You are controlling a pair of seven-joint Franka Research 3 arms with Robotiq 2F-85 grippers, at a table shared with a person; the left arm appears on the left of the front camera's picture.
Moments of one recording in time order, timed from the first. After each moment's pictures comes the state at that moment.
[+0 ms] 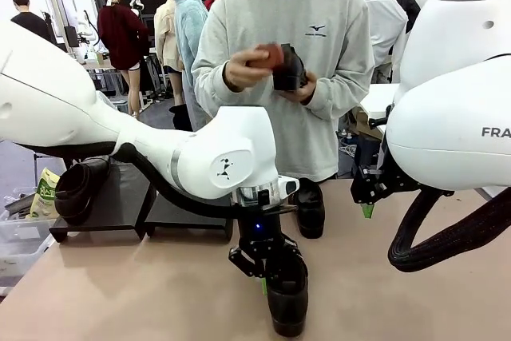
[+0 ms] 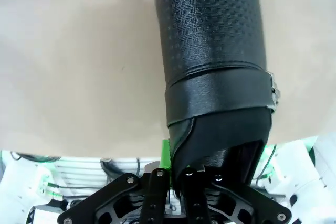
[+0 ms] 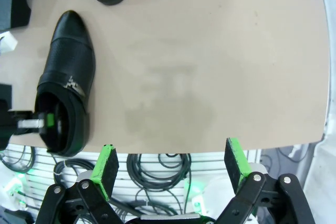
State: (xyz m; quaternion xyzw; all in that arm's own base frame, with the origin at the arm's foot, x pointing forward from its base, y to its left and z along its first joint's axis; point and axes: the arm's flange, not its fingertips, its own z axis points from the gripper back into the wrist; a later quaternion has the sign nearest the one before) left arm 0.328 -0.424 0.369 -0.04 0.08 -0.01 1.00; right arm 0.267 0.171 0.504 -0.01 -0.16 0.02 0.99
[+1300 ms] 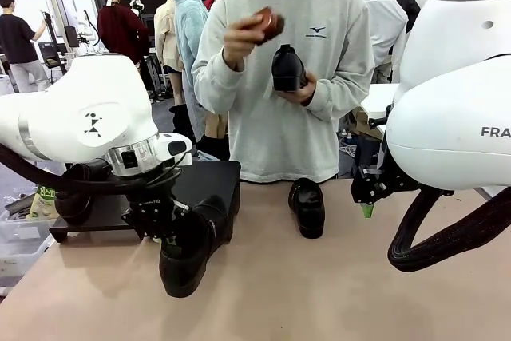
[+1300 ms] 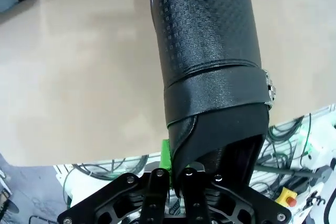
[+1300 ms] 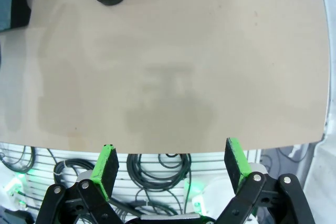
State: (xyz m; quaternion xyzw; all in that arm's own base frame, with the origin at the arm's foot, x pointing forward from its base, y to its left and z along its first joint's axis) left arm 0.335 -0.232 0.450 -0.06 -0.01 -0.07 1.00; right arm 0.267 0.171 0.504 -0.01 -0.16 0.02 0.99
